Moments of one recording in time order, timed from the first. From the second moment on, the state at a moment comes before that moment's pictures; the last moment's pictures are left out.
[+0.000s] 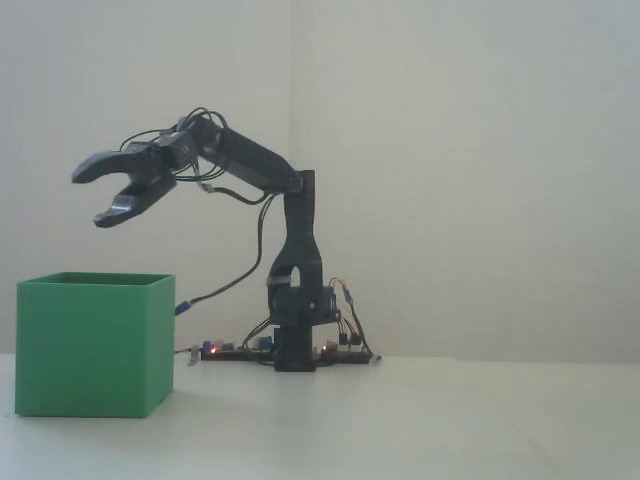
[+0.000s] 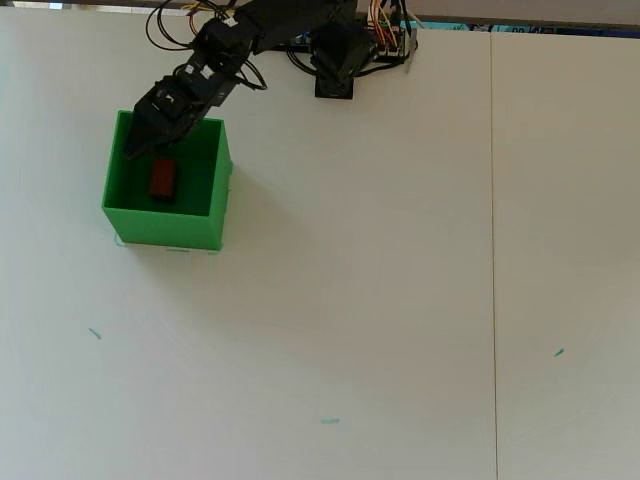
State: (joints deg) arm 41.0 88.9 68.8 53.3 -8.0
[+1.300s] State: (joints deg) arm 2.6 128.2 161.3 32.2 6.9
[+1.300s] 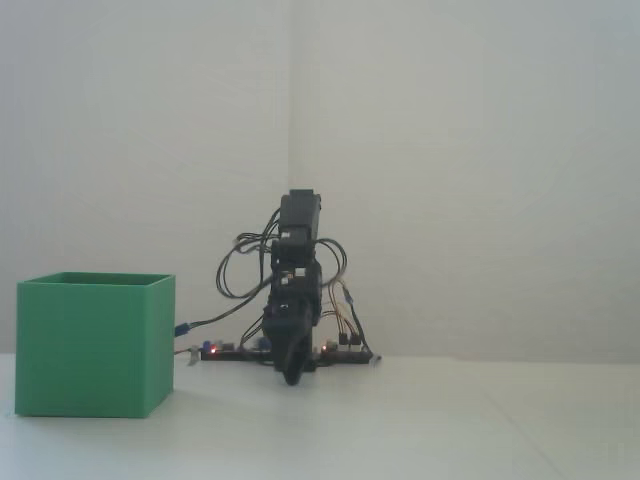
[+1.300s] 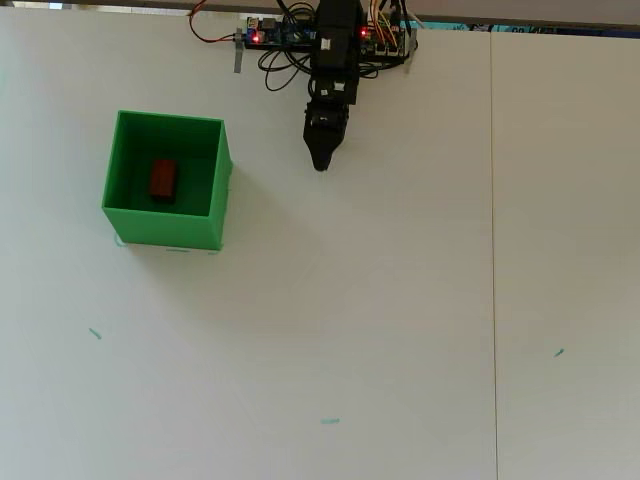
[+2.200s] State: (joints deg) arm -2.1 128.2 176.3 1.6 8.2
